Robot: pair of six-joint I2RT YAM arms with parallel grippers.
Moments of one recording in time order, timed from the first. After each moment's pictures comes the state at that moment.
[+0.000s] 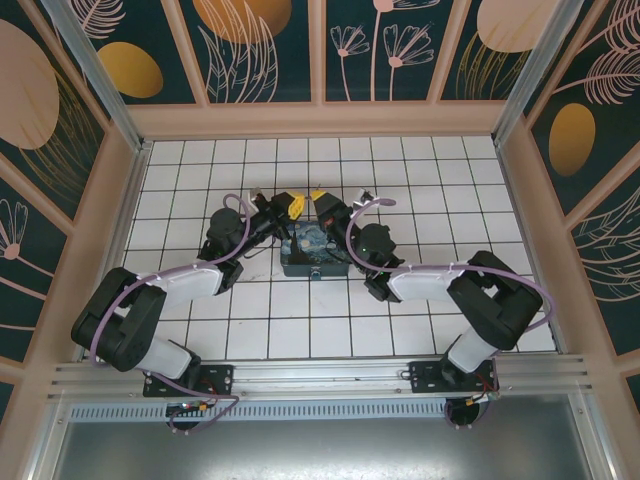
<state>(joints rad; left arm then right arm) -0.51 1.48 0.59 0.96 0.39 -1.99 0.85 1.58 0.65 1.12 0.19 1.39</state>
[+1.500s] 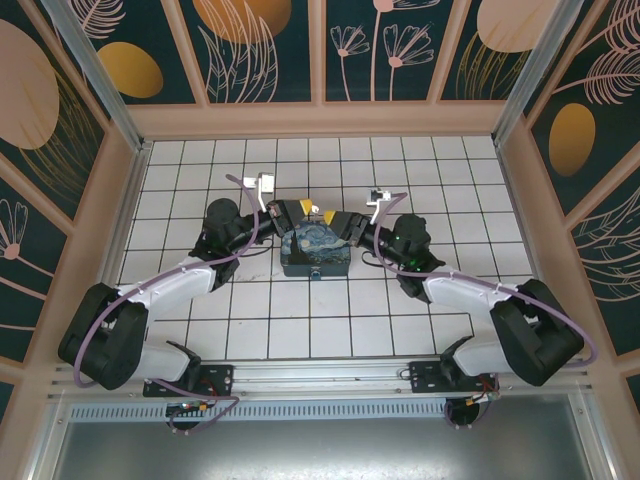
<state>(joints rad) -0.51 1.37 0.67 0.74 0.58 -0.87 0.63 1.34 0.55 0.84 -0.41 0.96</state>
